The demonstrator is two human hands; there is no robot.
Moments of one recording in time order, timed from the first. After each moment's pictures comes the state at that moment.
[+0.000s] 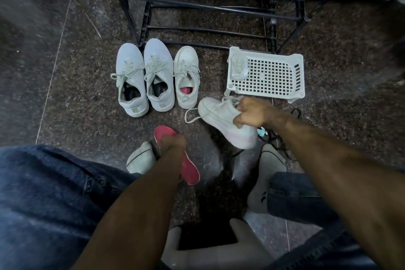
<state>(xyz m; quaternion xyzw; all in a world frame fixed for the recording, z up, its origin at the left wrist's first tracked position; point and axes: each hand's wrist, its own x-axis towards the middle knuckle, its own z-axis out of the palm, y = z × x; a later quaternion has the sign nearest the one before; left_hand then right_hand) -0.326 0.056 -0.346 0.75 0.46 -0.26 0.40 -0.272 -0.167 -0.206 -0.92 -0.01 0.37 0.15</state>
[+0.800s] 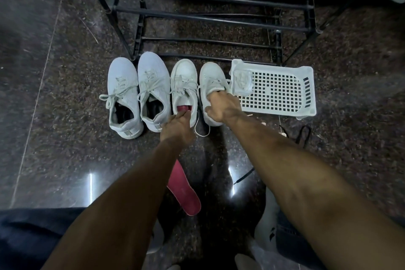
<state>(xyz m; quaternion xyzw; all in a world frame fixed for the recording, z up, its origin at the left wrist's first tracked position) -0.223 0.047 -0.319 0.95 -0.04 -0.27 0.14 -0.178 -0.107 -0.285 -0.97 -0.03 0.24 0.09</state>
